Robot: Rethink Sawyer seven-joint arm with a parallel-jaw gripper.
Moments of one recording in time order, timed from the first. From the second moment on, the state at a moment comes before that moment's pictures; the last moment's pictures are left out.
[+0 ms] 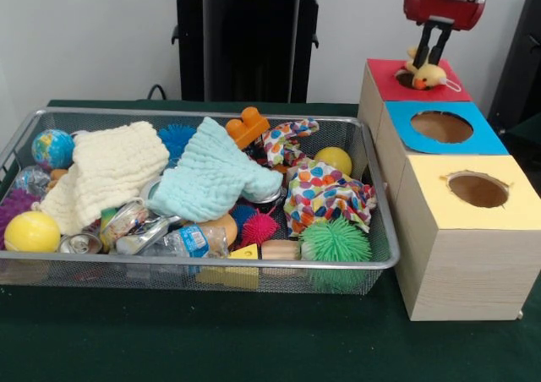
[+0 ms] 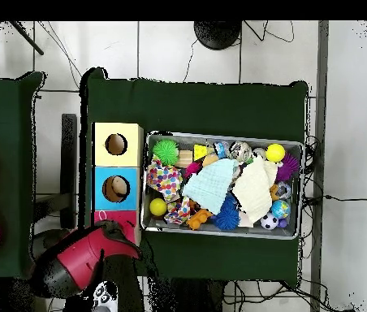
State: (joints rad) arm 0.15 -0.87 0.11 1.95 -0.42 0.53 2.46
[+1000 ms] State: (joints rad) arm 0.15 -0.75 0.10 1.89 -0.49 0.51 2.46
